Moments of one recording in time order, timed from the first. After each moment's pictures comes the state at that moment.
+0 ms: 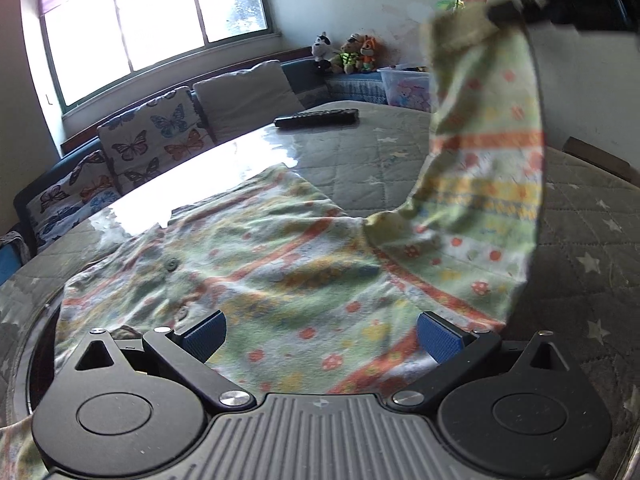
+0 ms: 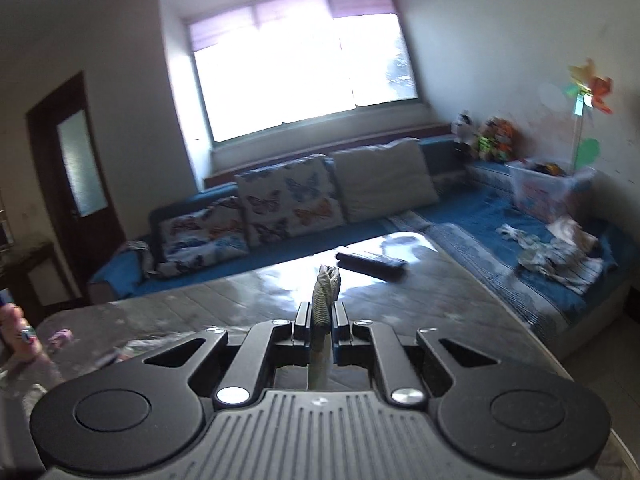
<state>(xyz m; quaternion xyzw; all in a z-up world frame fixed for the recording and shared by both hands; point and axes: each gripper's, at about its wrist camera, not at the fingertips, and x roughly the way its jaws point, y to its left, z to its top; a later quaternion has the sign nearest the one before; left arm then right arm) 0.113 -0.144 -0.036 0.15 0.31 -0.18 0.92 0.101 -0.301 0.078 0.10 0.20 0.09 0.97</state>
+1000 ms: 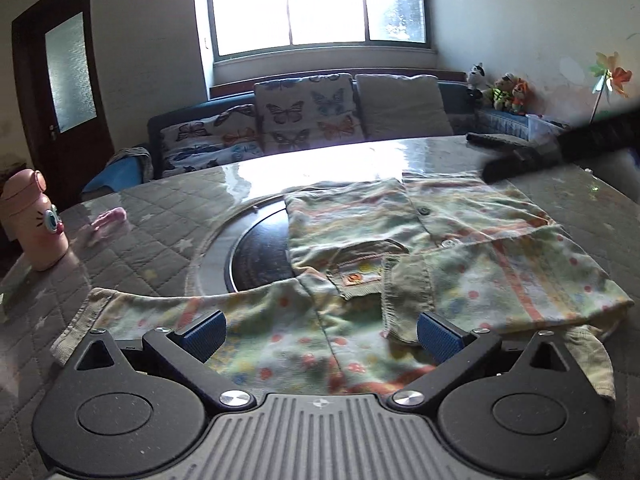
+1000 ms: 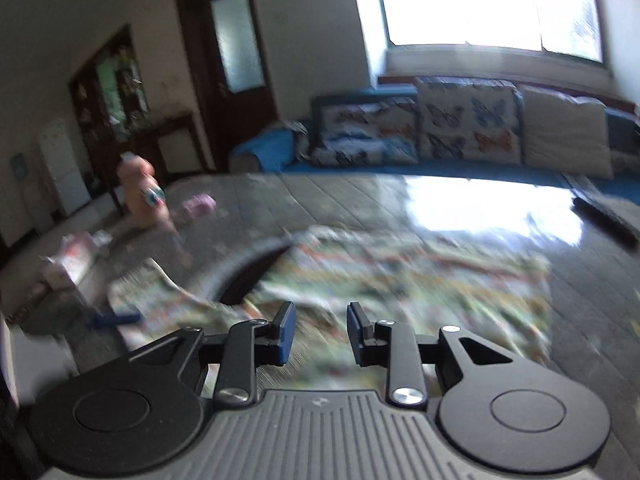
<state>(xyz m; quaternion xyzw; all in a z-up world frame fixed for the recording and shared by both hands) 0.056 0.039 -0.007 0.04 0.30 0.02 0.95 0.125 -0.101 0.023 -0.01 0.32 0.29 0.90</state>
